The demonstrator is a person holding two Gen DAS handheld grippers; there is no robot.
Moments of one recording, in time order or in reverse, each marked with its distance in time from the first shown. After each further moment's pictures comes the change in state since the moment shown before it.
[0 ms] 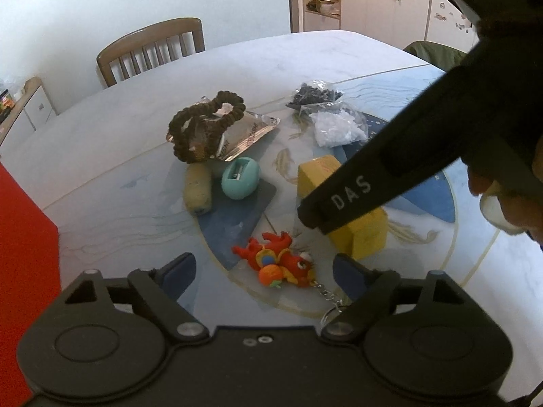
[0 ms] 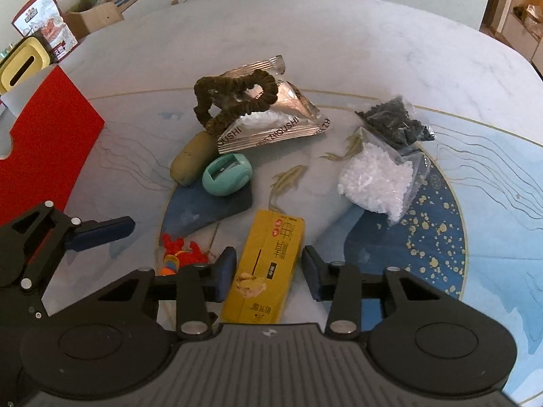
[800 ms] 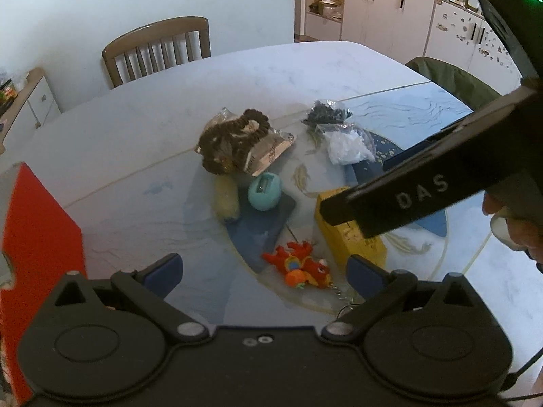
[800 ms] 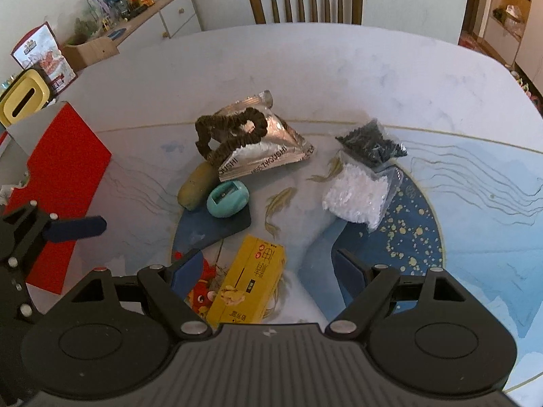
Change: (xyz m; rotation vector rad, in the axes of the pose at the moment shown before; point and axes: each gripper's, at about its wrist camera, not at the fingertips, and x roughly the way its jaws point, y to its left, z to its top) left arm -0.023 0.026 0.007 -0.049 0.008 -0.035; right arm -0.030 0.001 -0.002 0.063 -0.092 -0.015
